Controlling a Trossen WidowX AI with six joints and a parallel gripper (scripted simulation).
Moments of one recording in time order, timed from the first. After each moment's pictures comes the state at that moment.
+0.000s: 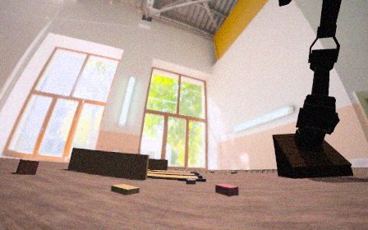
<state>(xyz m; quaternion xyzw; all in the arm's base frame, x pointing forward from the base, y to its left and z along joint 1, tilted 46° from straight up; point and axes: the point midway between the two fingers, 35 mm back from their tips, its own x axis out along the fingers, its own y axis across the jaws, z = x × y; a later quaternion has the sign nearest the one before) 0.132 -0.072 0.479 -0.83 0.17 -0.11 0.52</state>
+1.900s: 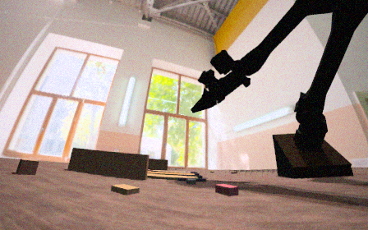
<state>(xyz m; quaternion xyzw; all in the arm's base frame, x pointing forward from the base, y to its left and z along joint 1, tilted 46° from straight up) 0.337 -0.018 0.129 0.16 0.27 0.22 0.92</state>
